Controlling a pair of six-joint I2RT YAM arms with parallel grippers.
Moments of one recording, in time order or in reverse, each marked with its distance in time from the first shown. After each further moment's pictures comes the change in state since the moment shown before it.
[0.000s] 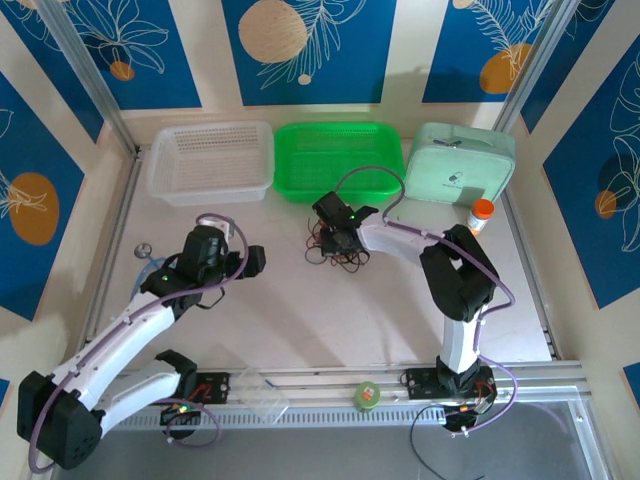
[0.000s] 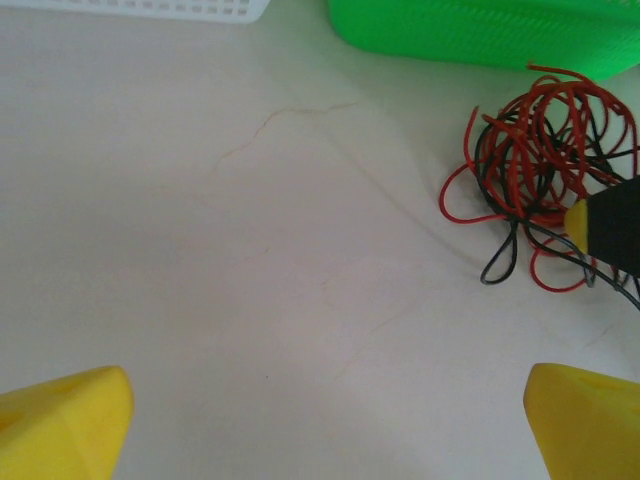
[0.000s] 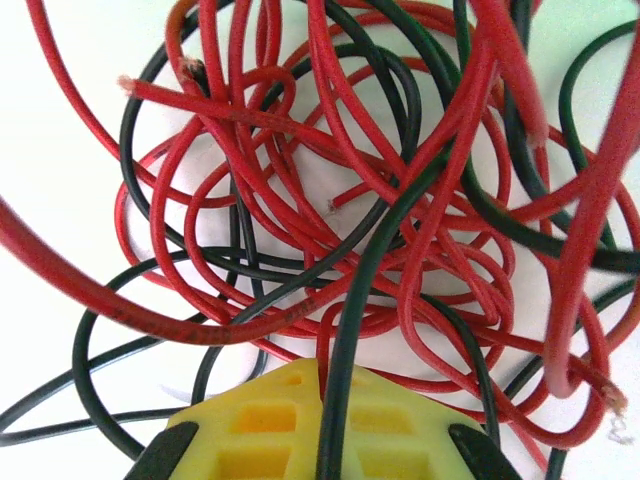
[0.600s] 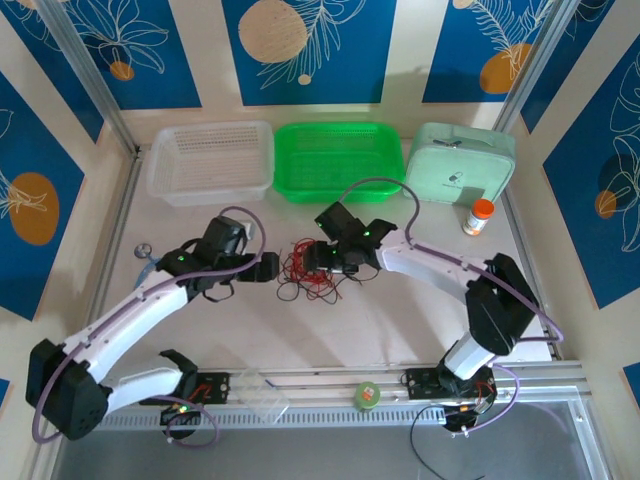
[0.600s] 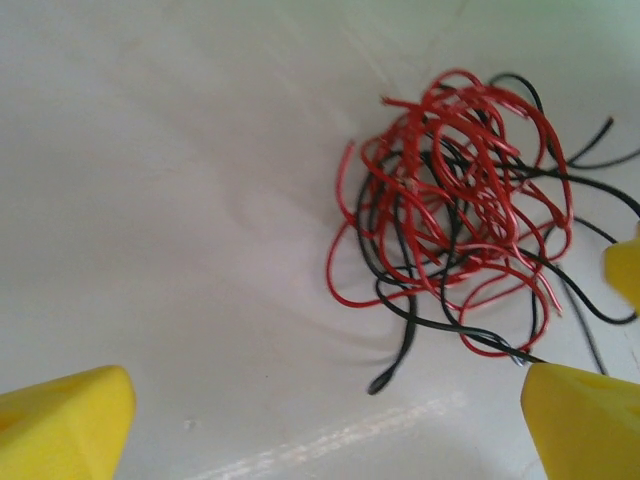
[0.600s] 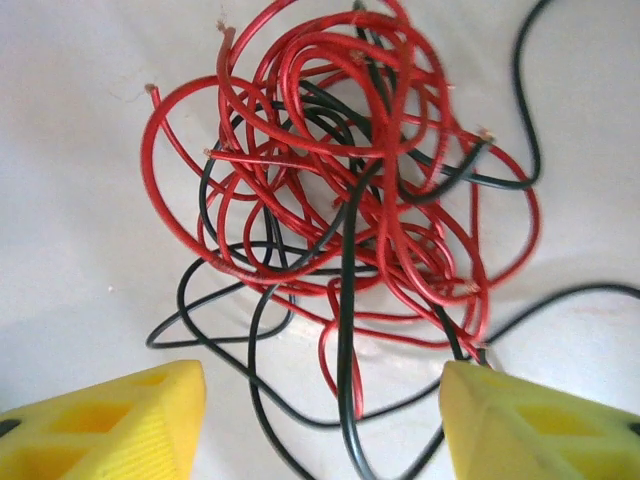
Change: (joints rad) left arm -0.095 0.180 0.150 -0.167 0.101 -0.016; right arm 0.091 -0.273 -0.101 -0.069 -0.240 0.196
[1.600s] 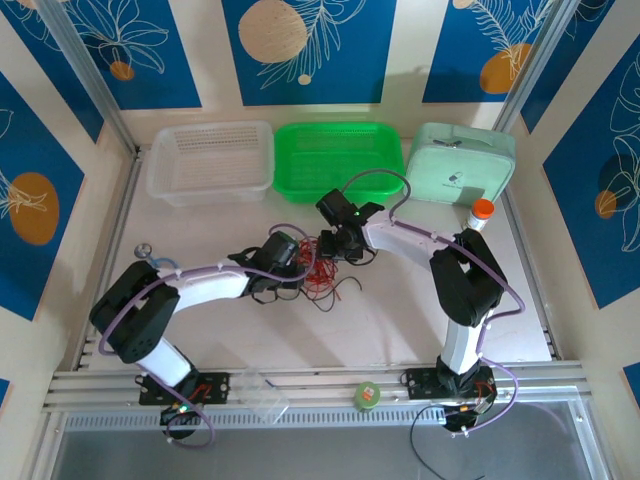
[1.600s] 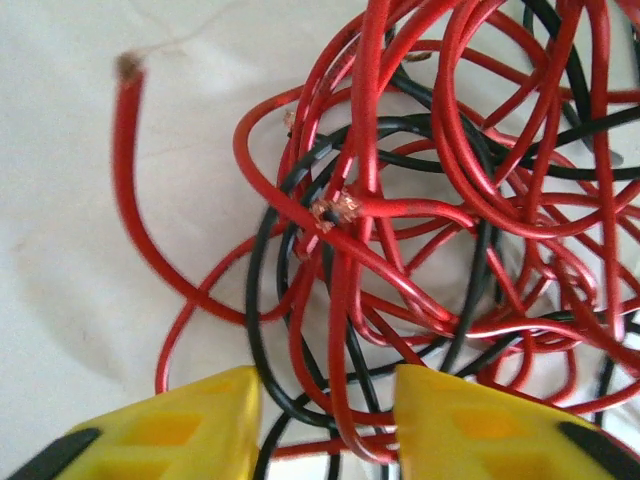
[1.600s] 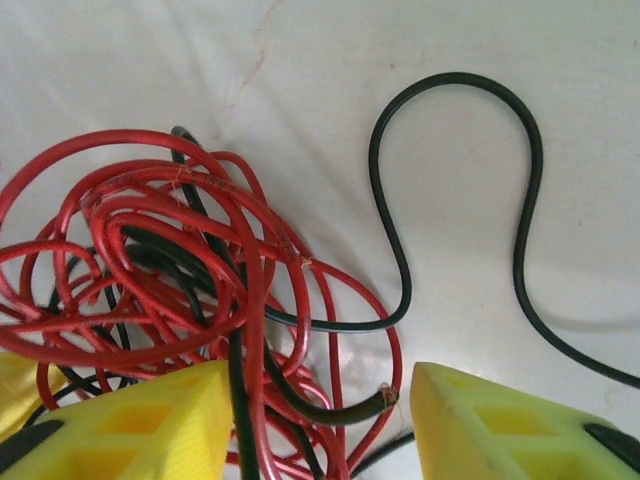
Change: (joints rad) left arm -0.153 0.466 -0.066 0.482 -0.087 -0.095; right arm -0.126 0.241 0.116 -0.031 0.047 -0.082
